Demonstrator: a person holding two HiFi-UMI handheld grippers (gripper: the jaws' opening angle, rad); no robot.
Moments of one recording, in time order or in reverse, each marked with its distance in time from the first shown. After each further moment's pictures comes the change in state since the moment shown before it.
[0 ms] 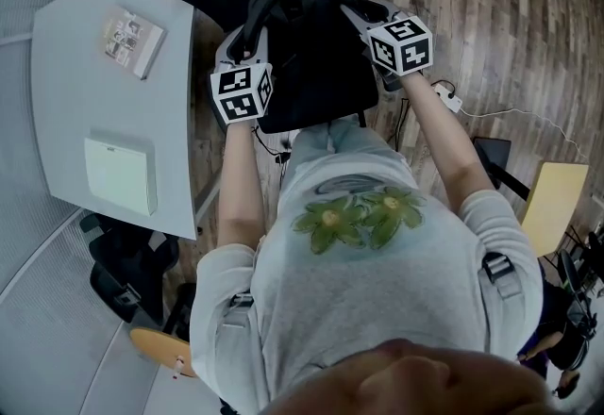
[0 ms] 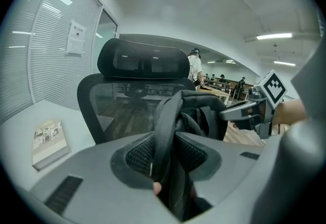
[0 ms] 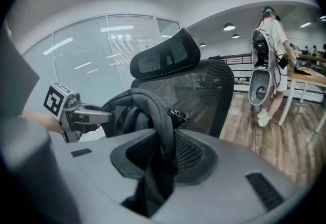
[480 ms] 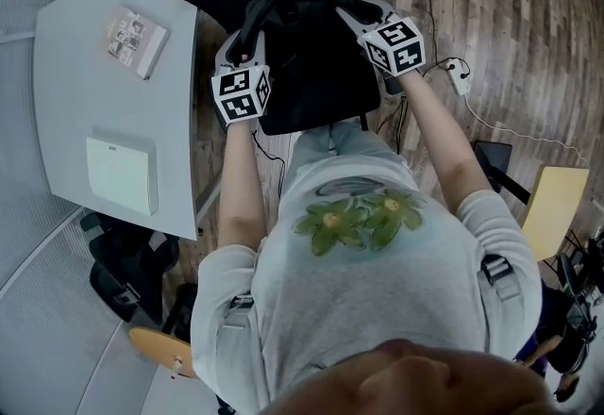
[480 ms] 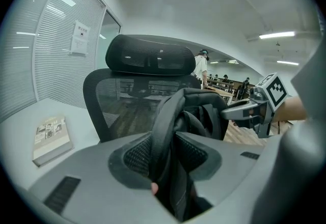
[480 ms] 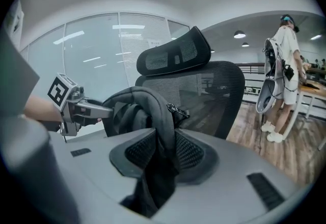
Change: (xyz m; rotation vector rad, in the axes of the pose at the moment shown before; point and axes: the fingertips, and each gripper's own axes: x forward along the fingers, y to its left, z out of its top) left arm 0.005 0.018 -0.018 -0.011 -0.010 0.035; right arm 0.020 0.001 -0.007 -0.116 -0.040 0.037
